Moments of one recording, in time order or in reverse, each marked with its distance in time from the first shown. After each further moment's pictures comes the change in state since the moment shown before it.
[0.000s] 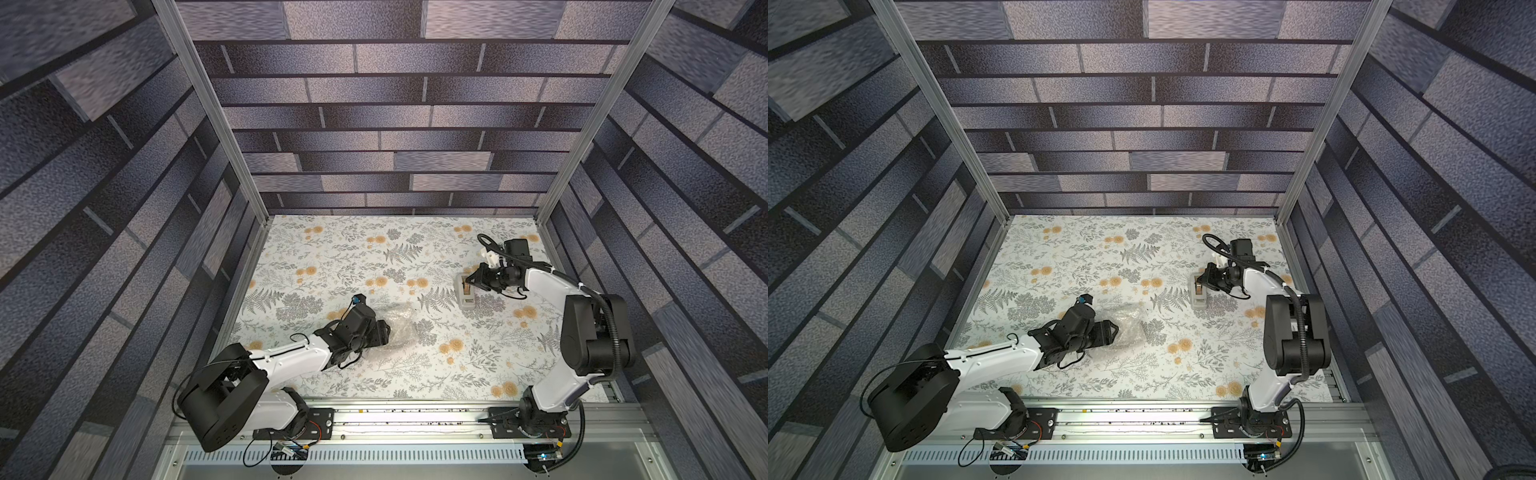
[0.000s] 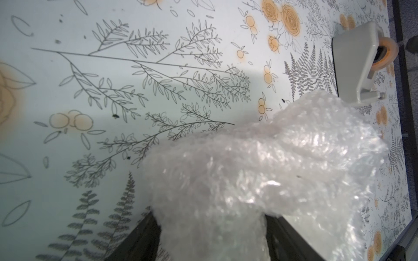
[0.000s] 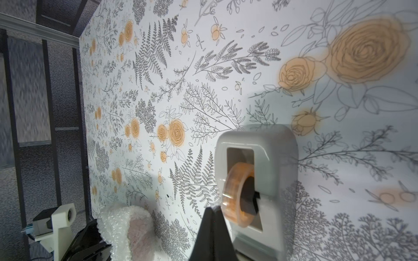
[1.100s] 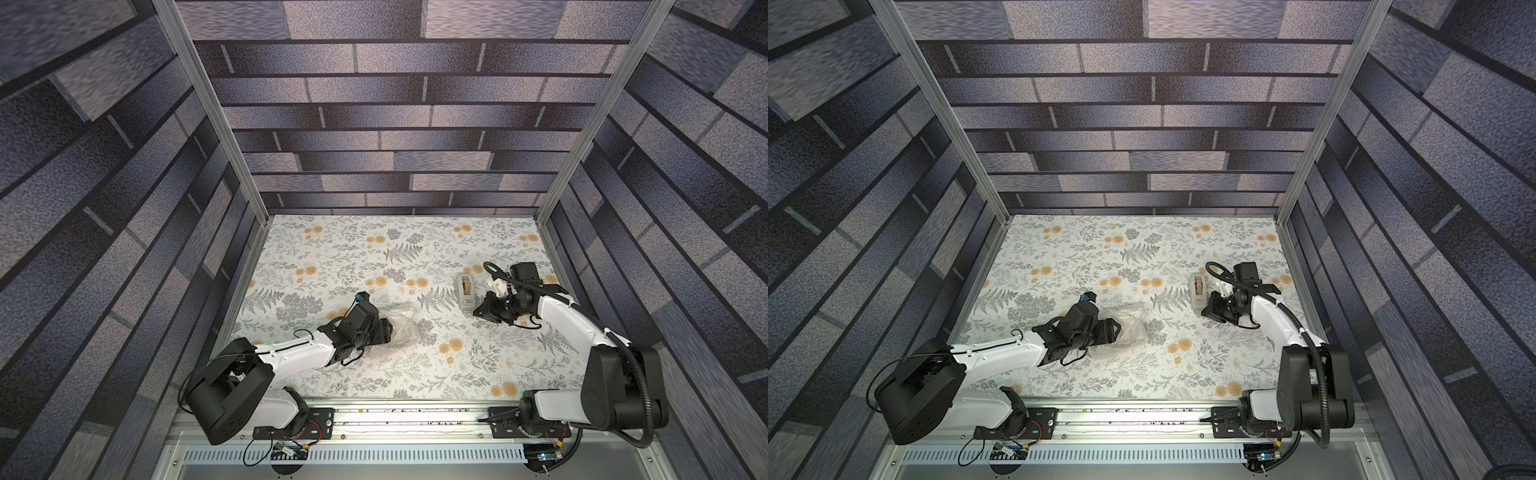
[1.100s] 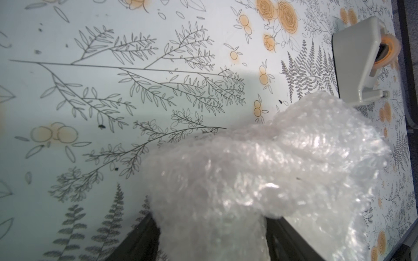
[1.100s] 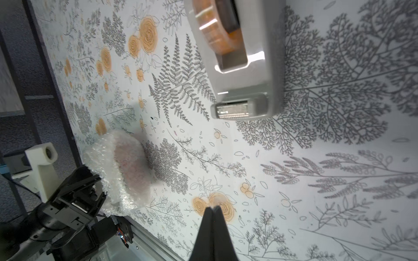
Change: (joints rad) left arm -0.003 0.045 0.045 -0.009 0.005 0.026; right arm 0.032 -0.319 -0.271 -0.287 0.076 -0.019
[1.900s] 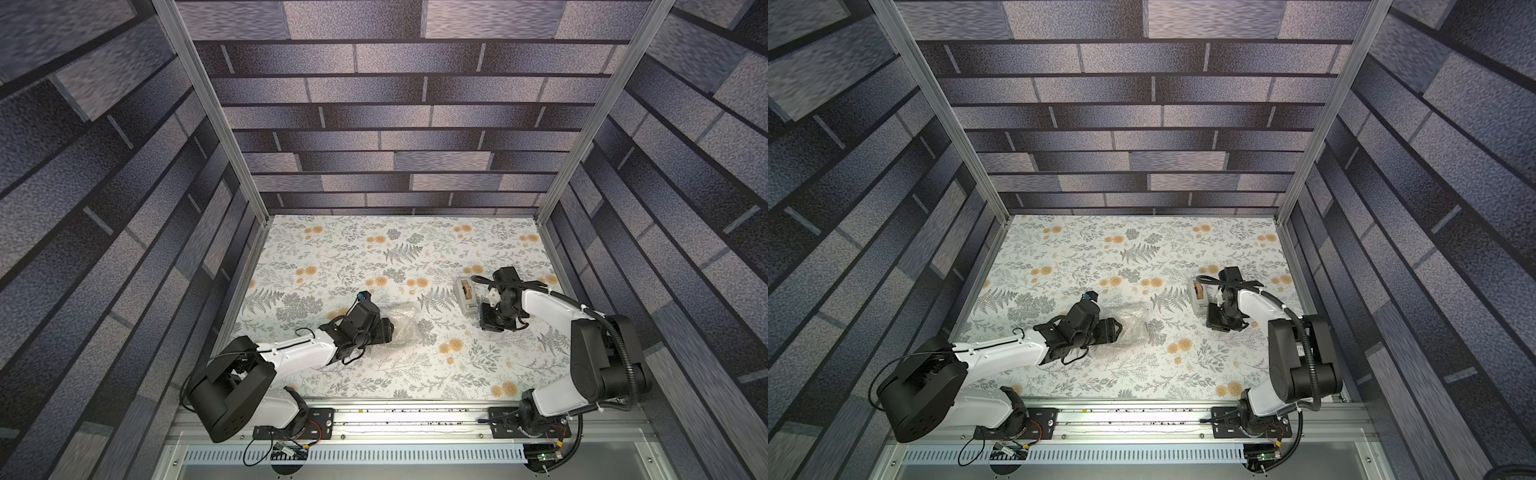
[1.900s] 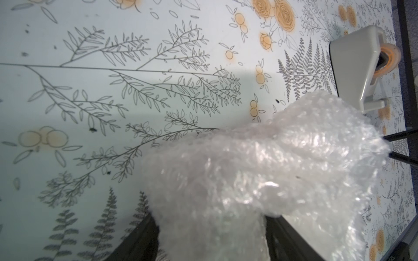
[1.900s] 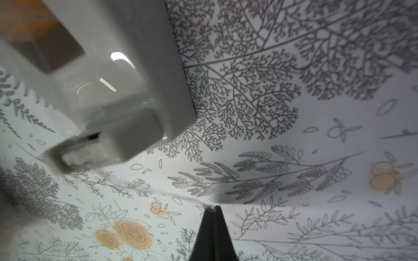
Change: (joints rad) left arm -0.002 0.008 0.011 -0.005 0.010 0.004; right arm 0.078 0.159 0.021 -0.041 0.369 -0.032
